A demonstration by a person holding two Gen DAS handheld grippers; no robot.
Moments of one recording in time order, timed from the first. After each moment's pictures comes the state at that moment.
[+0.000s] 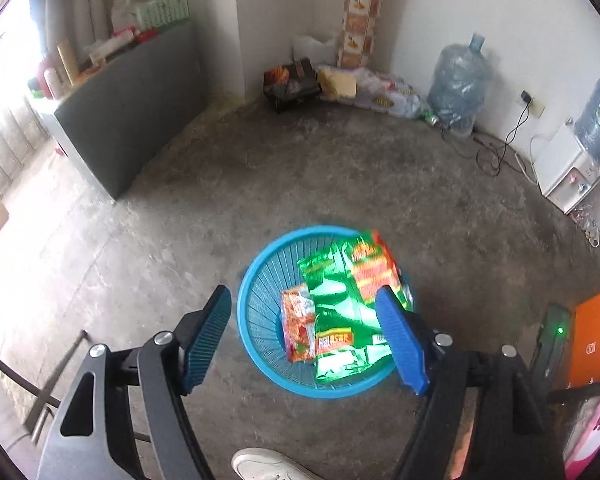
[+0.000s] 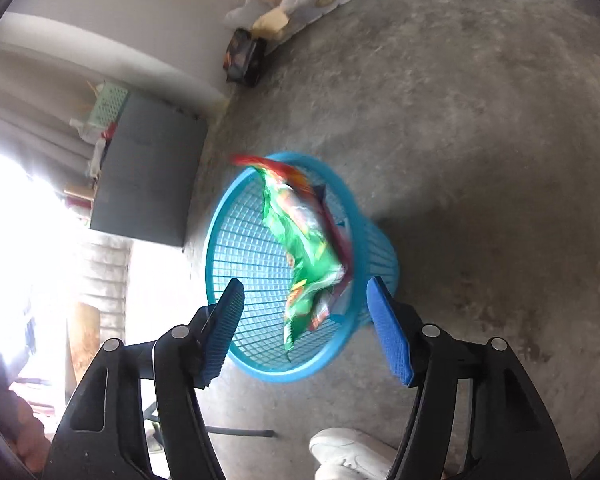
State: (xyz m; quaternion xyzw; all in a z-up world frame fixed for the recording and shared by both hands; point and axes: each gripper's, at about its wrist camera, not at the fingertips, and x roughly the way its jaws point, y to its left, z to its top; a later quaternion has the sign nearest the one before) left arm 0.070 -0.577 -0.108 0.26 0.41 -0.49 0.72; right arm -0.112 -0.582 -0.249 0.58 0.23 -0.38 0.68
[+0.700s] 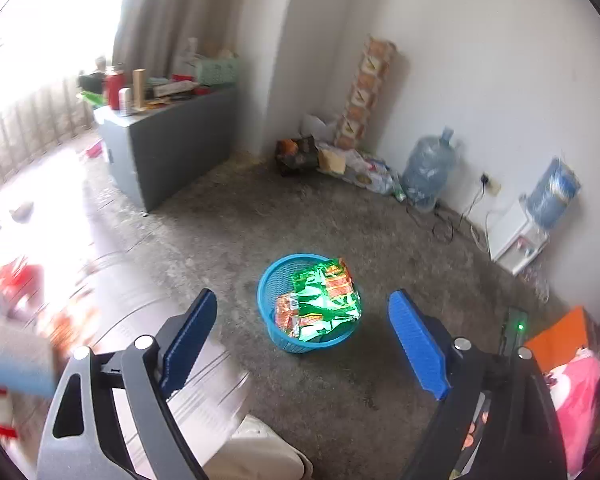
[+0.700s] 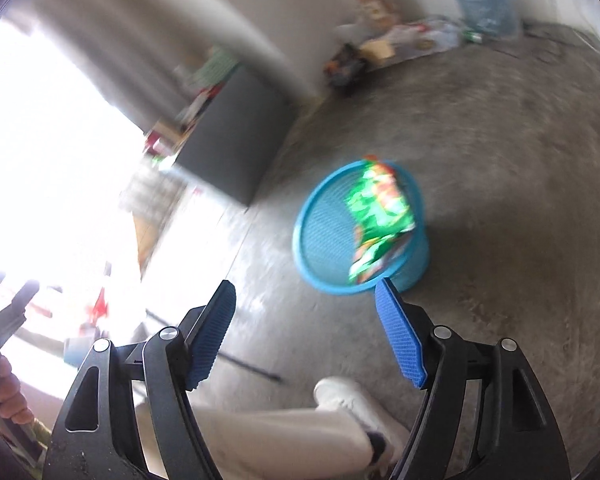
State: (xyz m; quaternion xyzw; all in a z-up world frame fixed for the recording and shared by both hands) left arm 0.051 -0.337 0.064 0.12 0.38 -0.52 0.76; right arm -0.119 -0.483 -0.128 0.47 0.25 -0.28 0.80
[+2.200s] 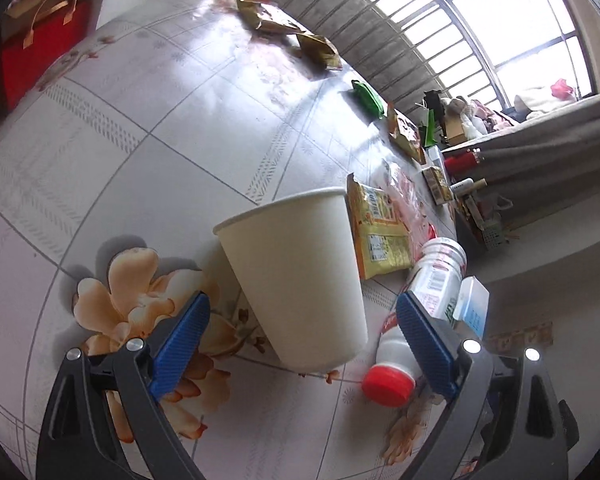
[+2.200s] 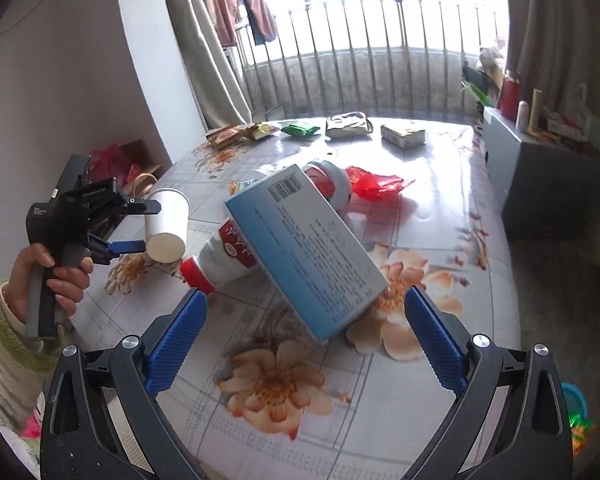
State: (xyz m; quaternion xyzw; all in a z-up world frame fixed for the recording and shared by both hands) left arm 0.258 0.089 -0.047 -0.32 0.50 -0.11 0.80; right arm 0.220 -0.233 -0.029 0.04 0.37 0.13 0.92
